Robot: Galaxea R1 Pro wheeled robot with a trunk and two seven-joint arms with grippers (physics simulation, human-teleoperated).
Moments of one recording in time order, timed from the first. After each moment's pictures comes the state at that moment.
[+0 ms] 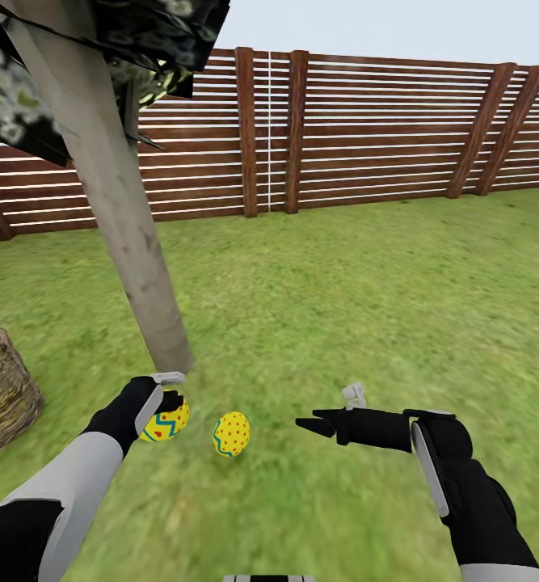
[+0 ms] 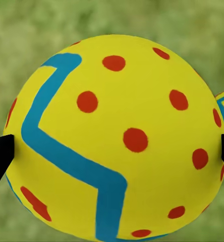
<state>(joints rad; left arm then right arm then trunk) -0.90 0.06 -0.04 -0.53 0.20 0.69 0.23 -0.44 -0.04 -0.07 -1.45 -0.01 0.94 1.15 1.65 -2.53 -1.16</state>
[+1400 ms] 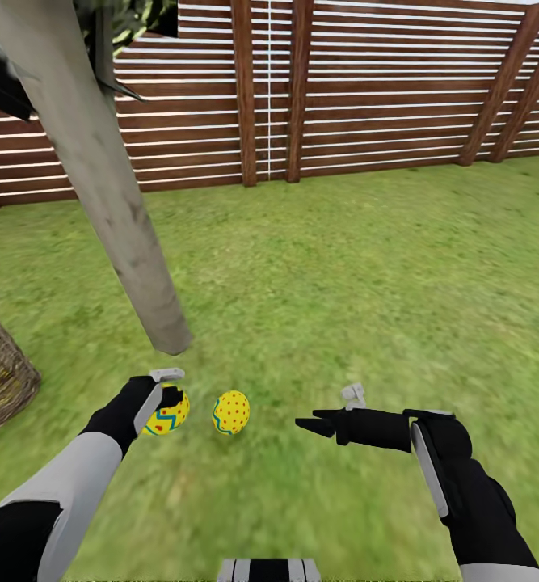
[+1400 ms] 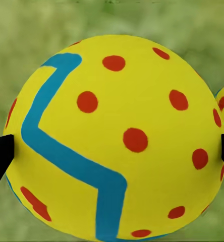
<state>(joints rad) -0.90 0.06 -0.04 -0.54 0.20 0.64 0.23 -0.44 -0.04 -0.07 -1.45 -0.01 0.94 1.15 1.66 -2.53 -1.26</state>
